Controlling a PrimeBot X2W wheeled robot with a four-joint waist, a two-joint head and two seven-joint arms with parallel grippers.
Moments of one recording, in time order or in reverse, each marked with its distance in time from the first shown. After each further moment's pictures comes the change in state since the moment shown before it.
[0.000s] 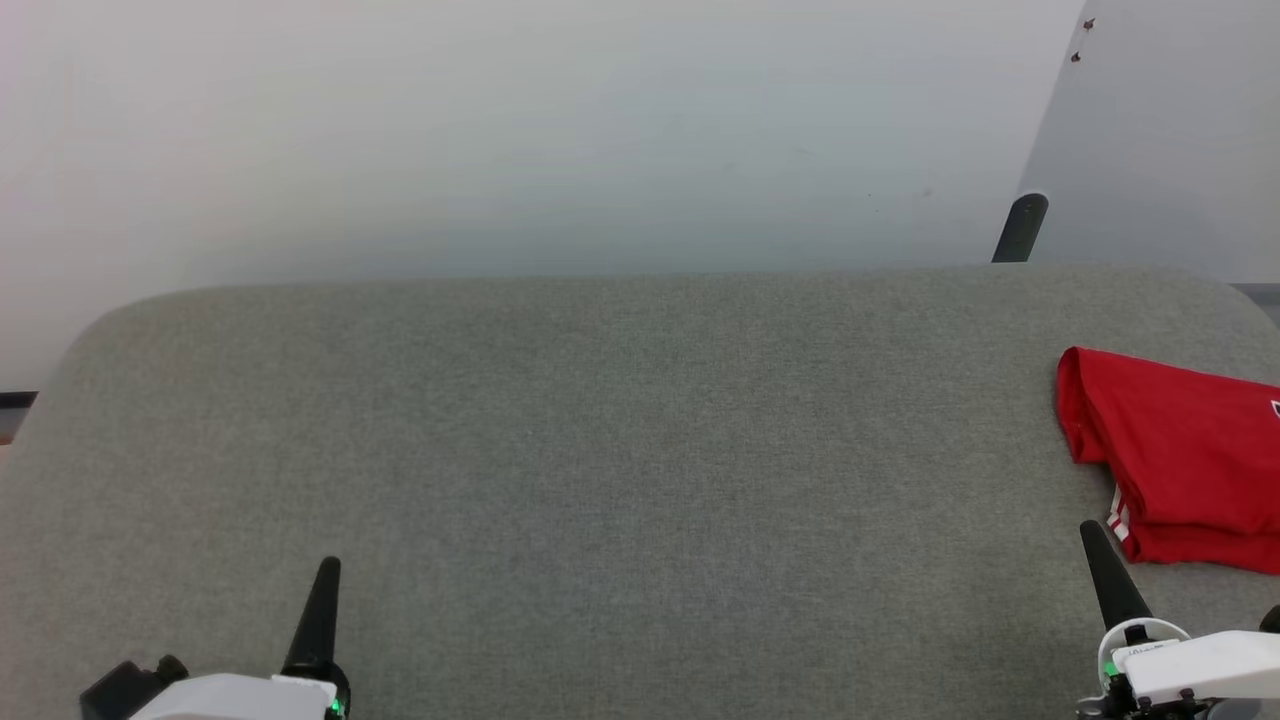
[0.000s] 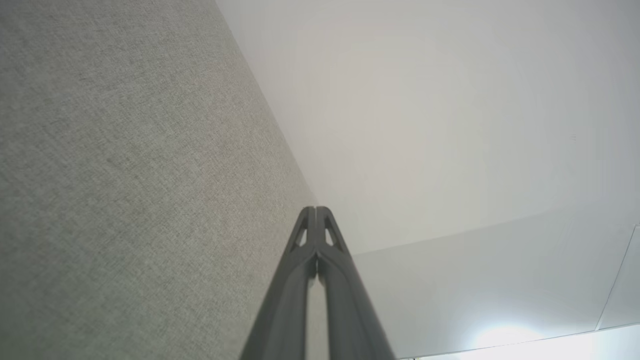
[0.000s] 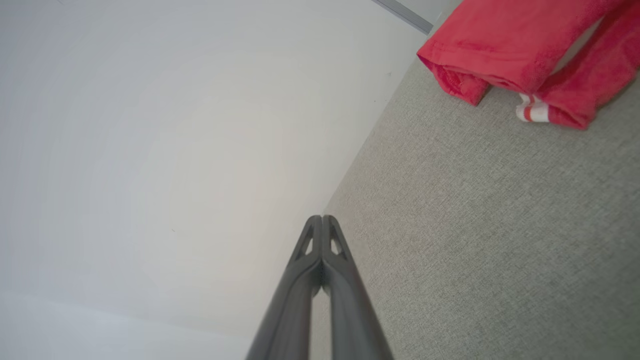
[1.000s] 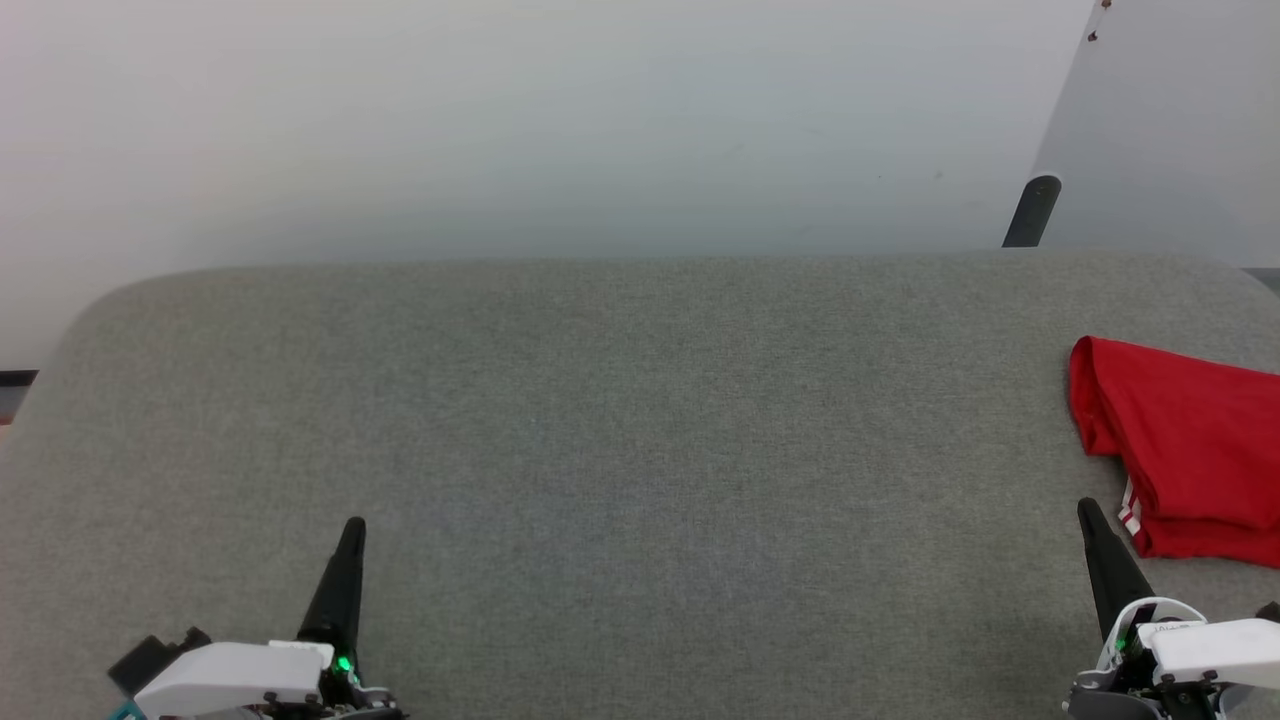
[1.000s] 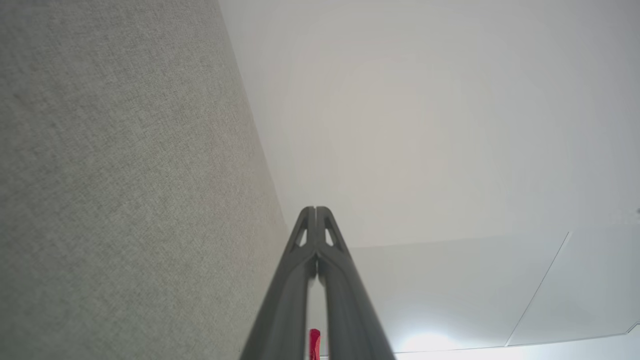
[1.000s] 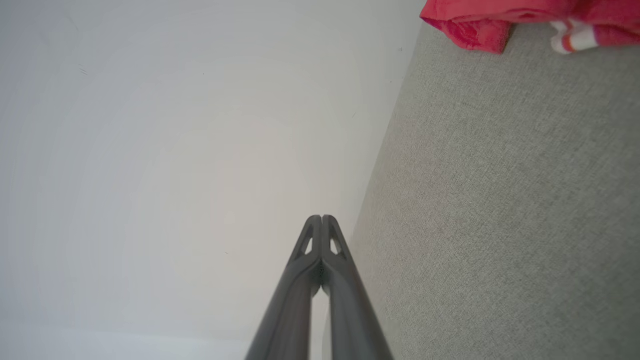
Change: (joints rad) left arm -0.057 -0.036 0.004 0.001 -0.204 0.000 0.065; right arm -0.028 0.023 -0.015 -0.002 0.248 0.000 0.038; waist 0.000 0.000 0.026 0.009
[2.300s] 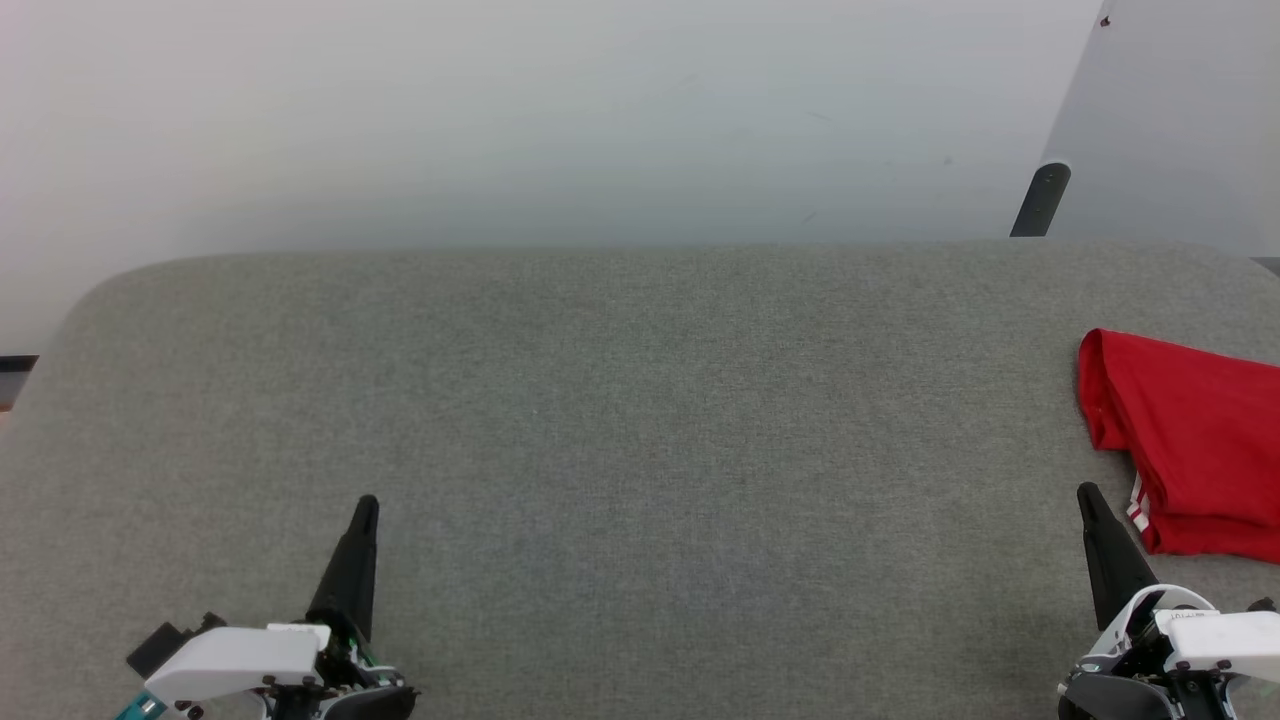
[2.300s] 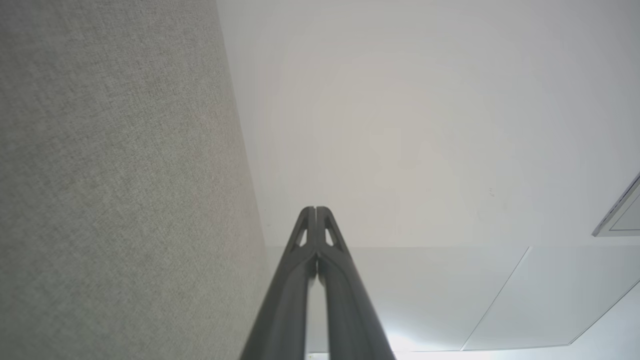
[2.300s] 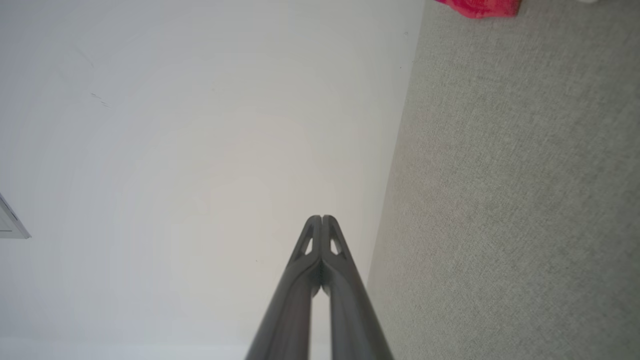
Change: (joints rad) left arm -0.030 -0.021 0.003 0.001 -0.118 -0.003 0.035; right arm -0.019 0.012 -0.010 -0.002 0.140 0.000 0.023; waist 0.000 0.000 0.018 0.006
